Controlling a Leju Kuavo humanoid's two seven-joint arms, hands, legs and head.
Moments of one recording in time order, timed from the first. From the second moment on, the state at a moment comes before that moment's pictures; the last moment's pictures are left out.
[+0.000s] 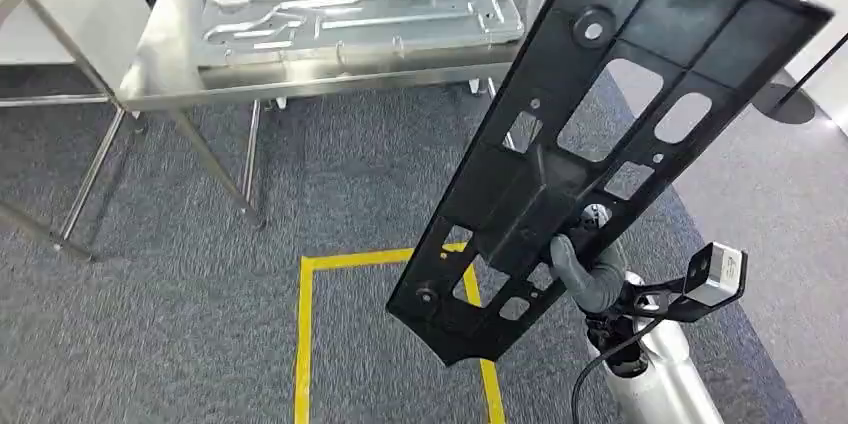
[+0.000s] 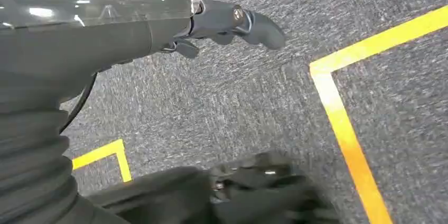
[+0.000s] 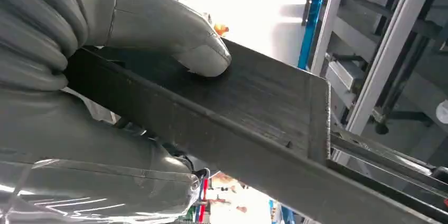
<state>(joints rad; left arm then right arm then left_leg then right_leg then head) -0.10 -0.21 0.99 -0.20 -1.31 0.25 -0.14 -0.15 -0.20 0.14 -1.75 -0.36 0.65 -0.45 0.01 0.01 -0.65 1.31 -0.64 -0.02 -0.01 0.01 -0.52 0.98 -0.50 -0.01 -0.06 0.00</state>
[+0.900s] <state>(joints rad) -0.11 -0.20 0.98 -0.20 -1.29 0.26 -0.13 -0.20 -0.20 0.13 -1.73 -0.37 0.64 -0.43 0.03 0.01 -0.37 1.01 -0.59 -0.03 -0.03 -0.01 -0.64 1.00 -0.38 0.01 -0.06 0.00</state>
